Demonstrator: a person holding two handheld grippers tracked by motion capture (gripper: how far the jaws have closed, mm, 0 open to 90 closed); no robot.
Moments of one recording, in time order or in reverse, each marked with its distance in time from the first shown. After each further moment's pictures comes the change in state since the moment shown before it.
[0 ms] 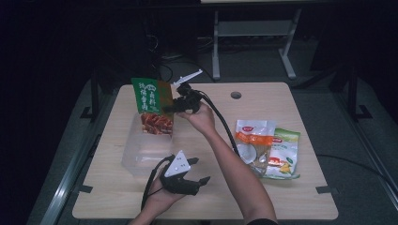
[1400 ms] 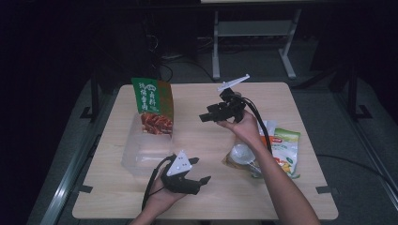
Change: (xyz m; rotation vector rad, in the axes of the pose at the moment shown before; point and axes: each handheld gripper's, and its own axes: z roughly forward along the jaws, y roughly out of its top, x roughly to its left) left arm 0.000 0.000 0.003 0.025 0.007 0.001; right arm 0.002 -0.061 -0.123 0.026 -0.064 0.056
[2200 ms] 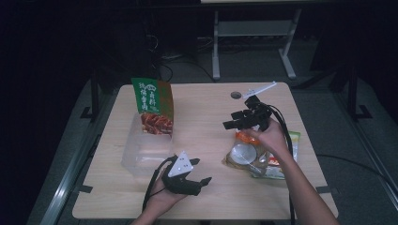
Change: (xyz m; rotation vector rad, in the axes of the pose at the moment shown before) left arm -0.003 0.000 0.002 -0.003 -0.002 -0.001; right arm -0.007 -0.044 -0.056 0.040 -0.072 0.071
